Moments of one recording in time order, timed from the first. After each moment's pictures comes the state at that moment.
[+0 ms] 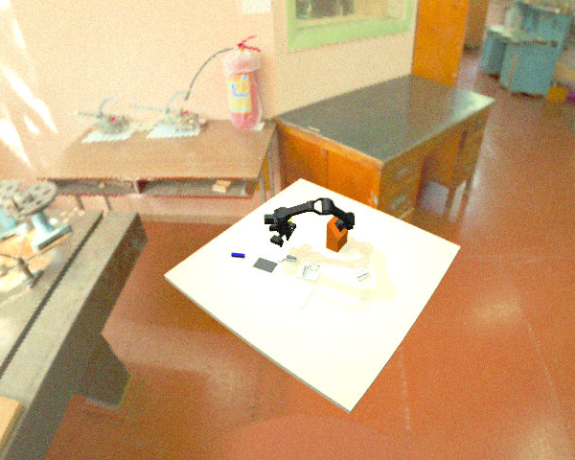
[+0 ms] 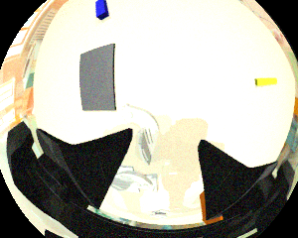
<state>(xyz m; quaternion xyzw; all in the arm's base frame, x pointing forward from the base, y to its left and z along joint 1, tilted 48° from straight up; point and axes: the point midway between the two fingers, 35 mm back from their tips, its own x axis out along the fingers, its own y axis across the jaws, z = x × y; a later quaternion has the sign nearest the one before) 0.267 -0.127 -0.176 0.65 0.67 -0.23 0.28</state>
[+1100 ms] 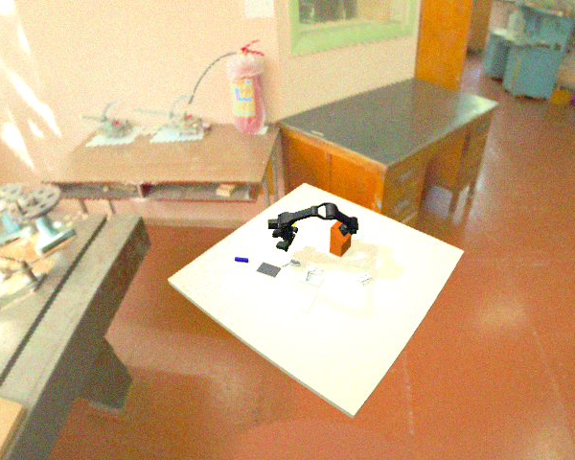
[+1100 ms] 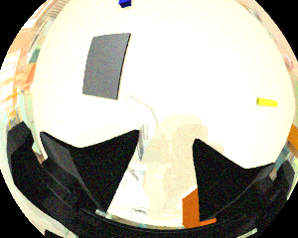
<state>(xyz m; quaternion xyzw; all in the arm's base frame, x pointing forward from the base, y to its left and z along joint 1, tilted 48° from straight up) 0.268 -0.126 -0.174 0.62 0.69 -0.17 0.35</state>
